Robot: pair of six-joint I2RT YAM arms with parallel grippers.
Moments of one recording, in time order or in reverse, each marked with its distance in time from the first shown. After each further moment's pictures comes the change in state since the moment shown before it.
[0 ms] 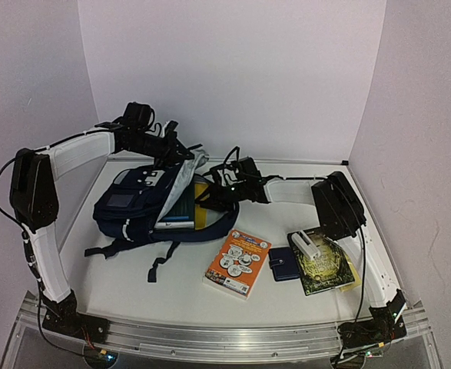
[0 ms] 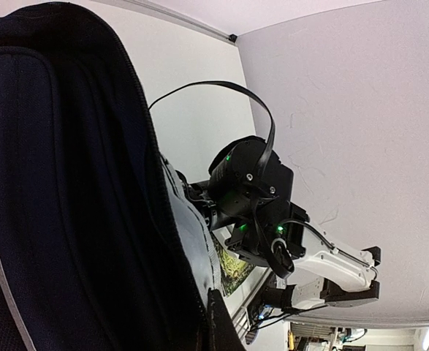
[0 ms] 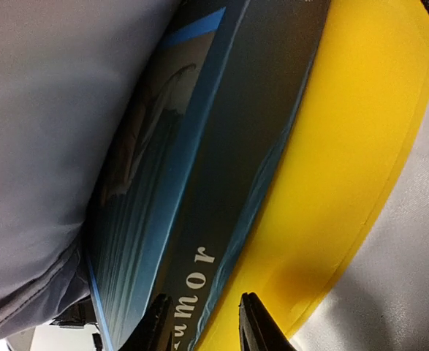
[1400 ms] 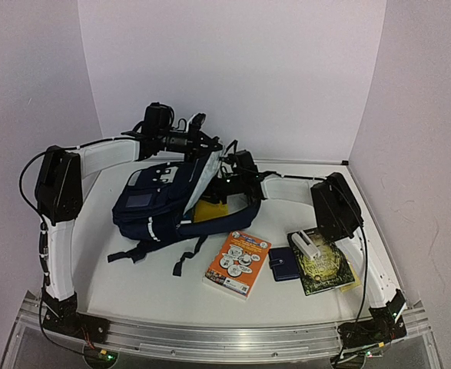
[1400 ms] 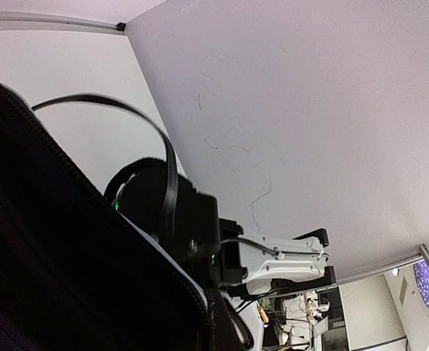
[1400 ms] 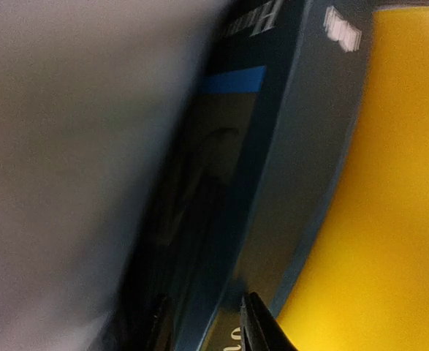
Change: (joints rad) left arm -0.075 0.198 0.114 0.443 0.244 -0.190; right arm 0.003 0.017 0.092 0.017 0.021 0.123
